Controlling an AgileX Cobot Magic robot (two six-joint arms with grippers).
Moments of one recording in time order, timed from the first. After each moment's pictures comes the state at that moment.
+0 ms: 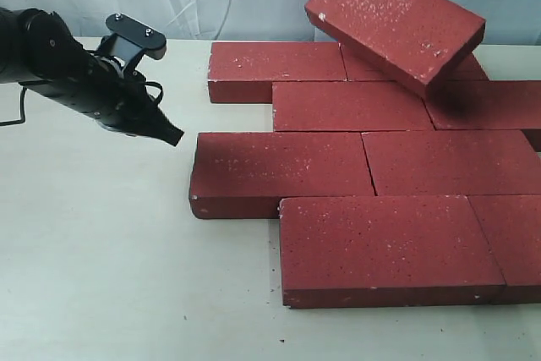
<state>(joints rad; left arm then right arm) -0.33 1.77 -1.02 -0.31 0.34 0.52 -0.12 2.41 -2.41 0.75 1.23 -0.65</state>
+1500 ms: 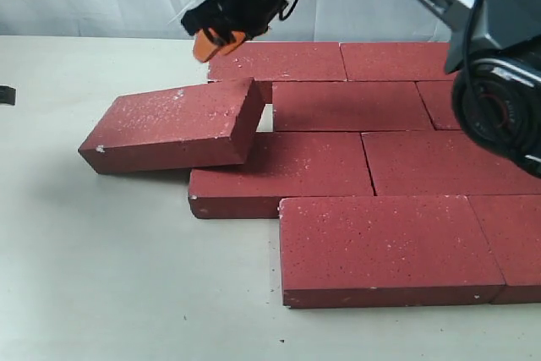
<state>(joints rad) 0.21 1.64 -0.87 -0.40 0.17 0.51 0.51 2.39 -2.40 0.45 1.23 -0.41</state>
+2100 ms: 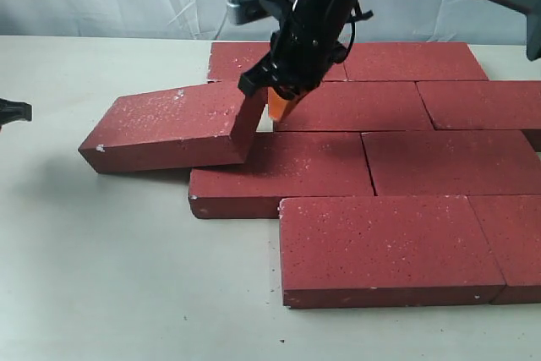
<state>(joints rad) 0.19 1.74 -0.87 -0.50 0.17 0.56 0.49 2.18 -1.90 0.30 1.23 -0.38</state>
